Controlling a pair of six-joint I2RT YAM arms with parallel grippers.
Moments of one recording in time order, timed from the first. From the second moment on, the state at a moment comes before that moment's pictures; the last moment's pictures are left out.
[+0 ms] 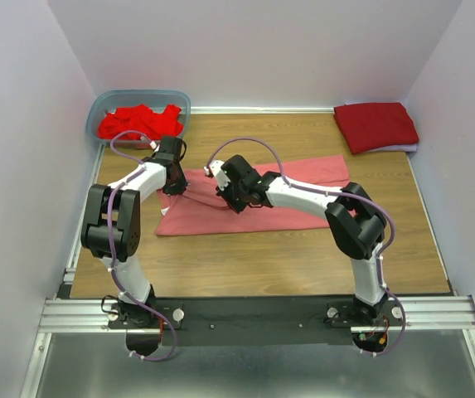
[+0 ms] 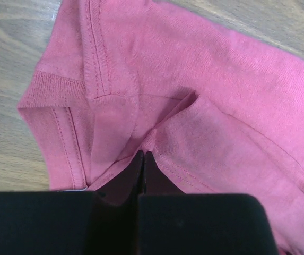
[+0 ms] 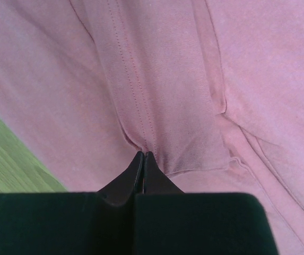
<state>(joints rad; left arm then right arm) -0.18 1.79 1.16 -0.44 -0.12 -0.55 0.85 2.02 1.47 -0.33 -0.04 -0.12</state>
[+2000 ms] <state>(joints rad) -0.27 2.16 1.64 -0.45 -0.22 -0.49 0.86 1.53 0.80 -0.45 -0.29 0.53</state>
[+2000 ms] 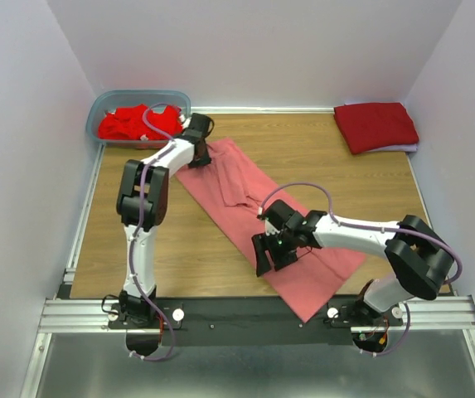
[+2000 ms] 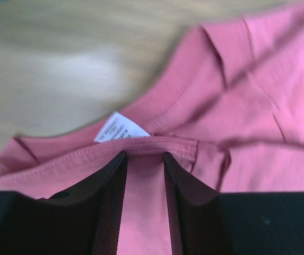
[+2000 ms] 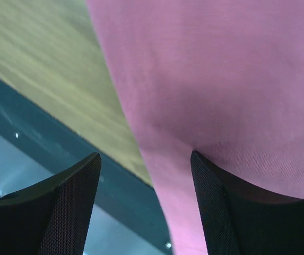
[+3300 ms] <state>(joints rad) -0.33 0.97 0.72 -0.18 -0.43 -0.35 0.49 2.46 1.99 -0.39 -0.56 0.38</state>
